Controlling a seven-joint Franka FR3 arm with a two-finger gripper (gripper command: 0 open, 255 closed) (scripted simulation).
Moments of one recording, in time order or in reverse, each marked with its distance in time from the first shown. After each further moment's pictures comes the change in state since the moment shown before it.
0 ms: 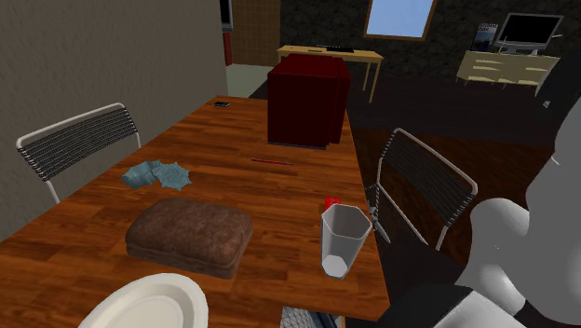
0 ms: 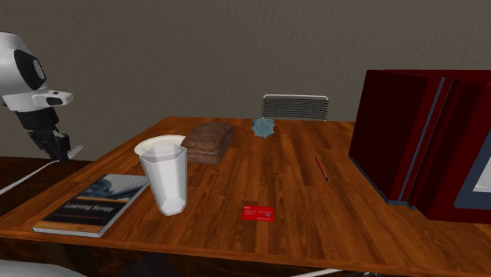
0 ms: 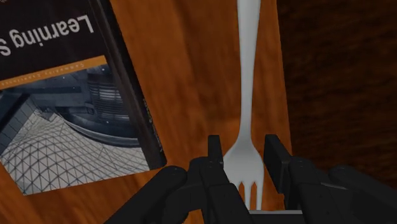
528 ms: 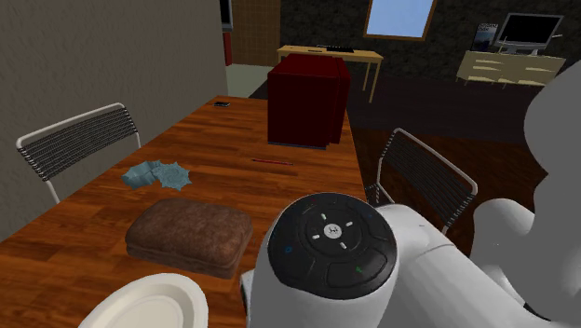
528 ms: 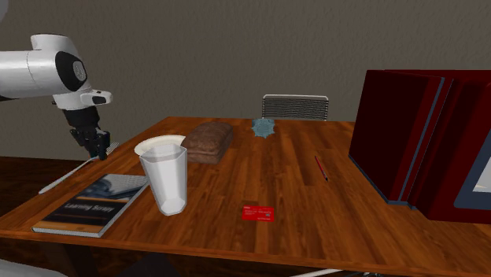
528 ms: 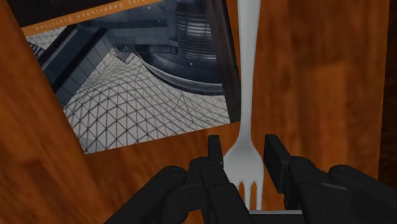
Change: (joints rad) arm -0.086 -0.099 -0.117 -0.105 0.081 0.035 -0.247
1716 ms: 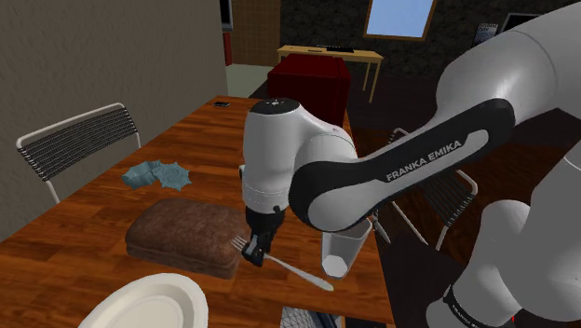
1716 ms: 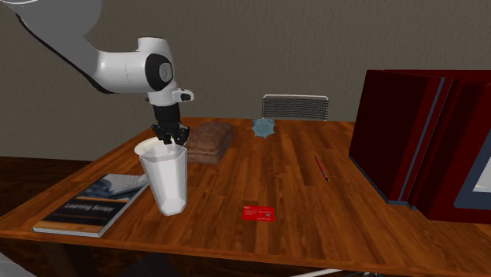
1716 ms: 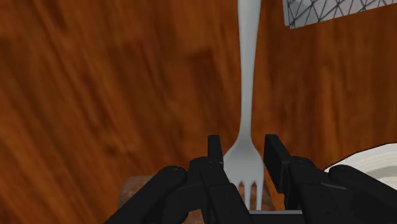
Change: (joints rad) arm -0.194 0.022 -0.259 0.003 0.000 0.020 -0.451
